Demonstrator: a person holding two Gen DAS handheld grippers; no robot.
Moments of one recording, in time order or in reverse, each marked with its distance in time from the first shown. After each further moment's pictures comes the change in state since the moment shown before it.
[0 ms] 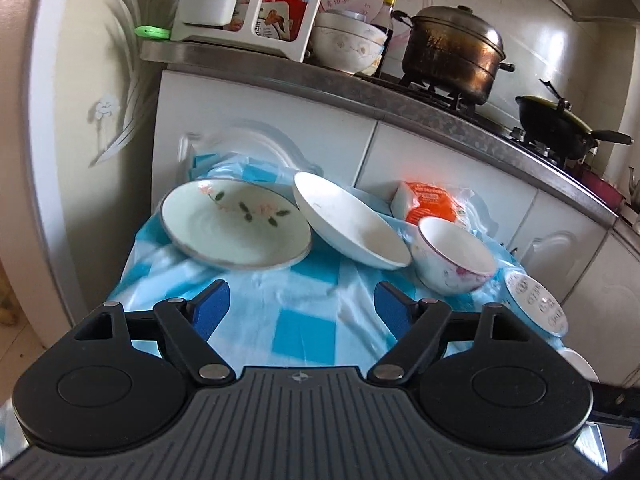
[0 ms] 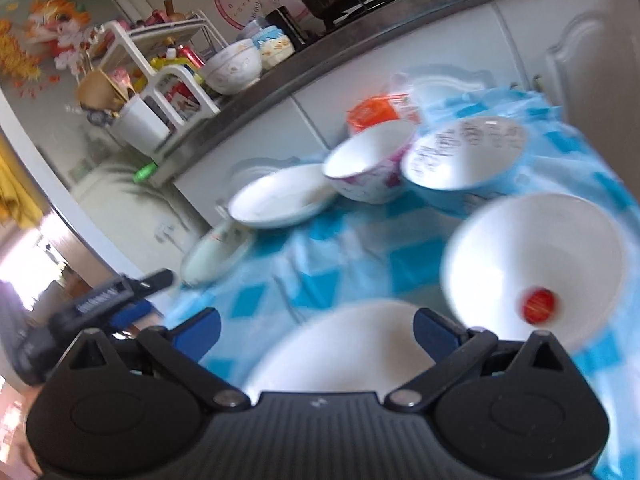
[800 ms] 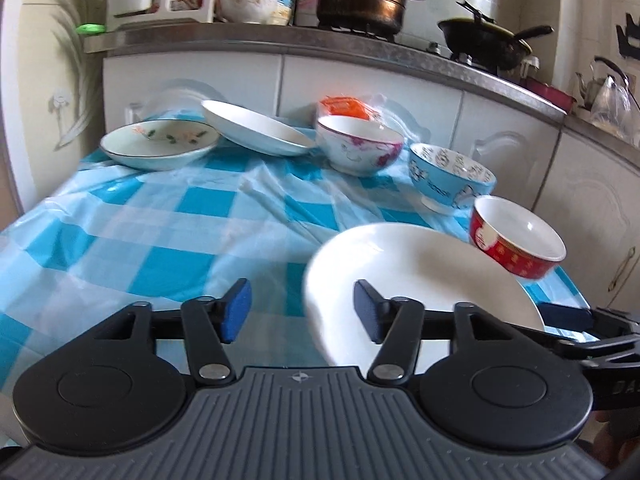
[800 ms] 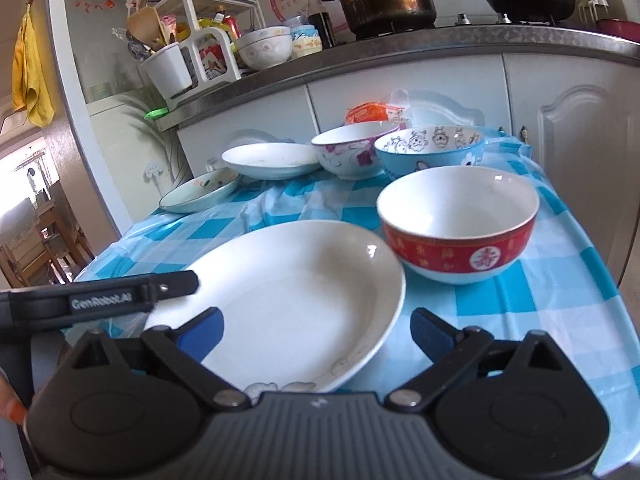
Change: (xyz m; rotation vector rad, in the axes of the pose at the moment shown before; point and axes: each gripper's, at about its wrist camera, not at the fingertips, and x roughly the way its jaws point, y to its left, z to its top) left arm -0.064 -0.079 -0.130 0.170 0.036 -0.044; right arm -0.053 -0.025 -0.082 -0.311 -0.070 -0.121
